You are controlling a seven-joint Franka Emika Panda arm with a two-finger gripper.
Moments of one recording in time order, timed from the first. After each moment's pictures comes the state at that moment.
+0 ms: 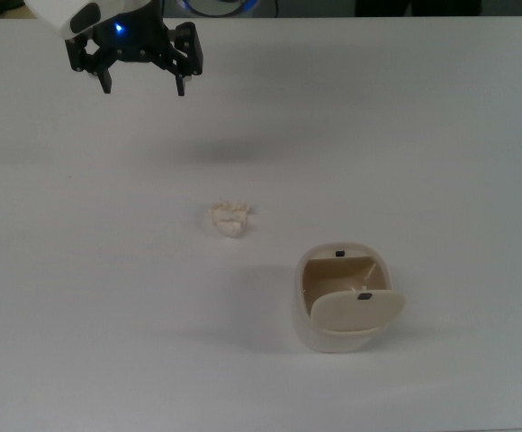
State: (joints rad) arm -0.08 0.15 0.00 -1.52 -0.02 1.68 -0.06
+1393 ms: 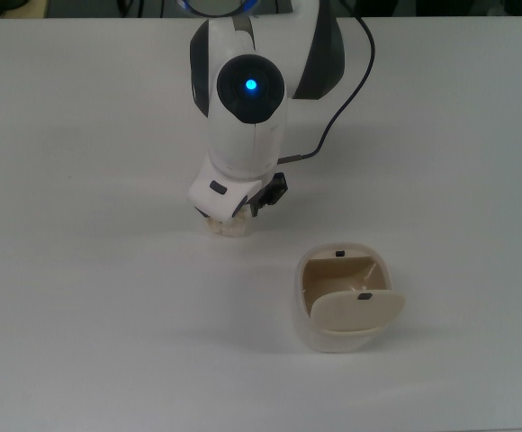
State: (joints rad) arm 0.10 0.51 0.01 -1.54 -0.07 2.00 -0.09
